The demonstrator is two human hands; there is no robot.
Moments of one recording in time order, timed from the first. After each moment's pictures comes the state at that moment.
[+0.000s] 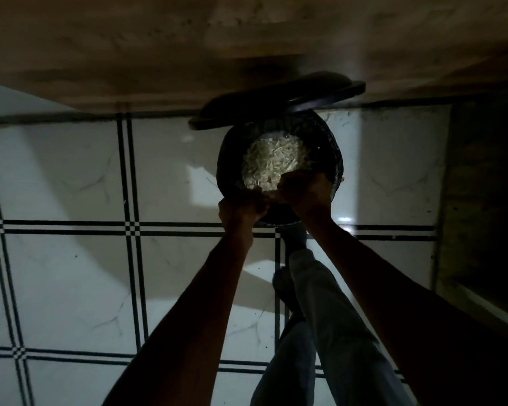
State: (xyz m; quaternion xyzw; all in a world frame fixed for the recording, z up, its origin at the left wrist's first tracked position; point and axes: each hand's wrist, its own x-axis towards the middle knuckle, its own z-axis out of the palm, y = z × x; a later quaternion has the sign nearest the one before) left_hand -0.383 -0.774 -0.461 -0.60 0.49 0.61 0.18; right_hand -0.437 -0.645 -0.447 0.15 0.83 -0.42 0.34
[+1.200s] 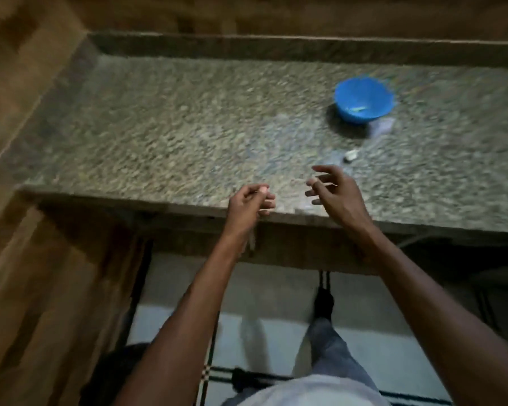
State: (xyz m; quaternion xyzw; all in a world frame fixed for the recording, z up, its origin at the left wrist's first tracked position) left_hand -0.168 -0.204 0.069 0.26 0.63 0.53 0.51; right_hand 0.018 -0.123 0.078 0.53 0.63 -0.49 -0.30
